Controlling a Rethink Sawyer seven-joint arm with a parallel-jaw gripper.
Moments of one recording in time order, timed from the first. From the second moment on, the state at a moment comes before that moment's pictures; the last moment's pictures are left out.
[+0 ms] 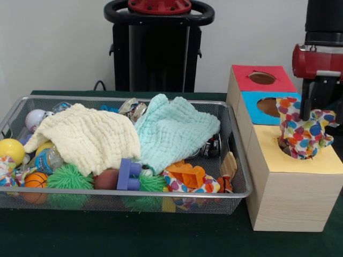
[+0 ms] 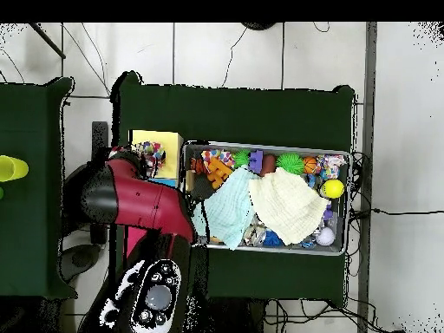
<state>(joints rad) 0.29 -0.60 -0.27 1.58 0.47 0.28 1.75</state>
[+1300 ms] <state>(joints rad) 0.35 -0.57 -0.36 1.56 0.47 0.29 1.75</state>
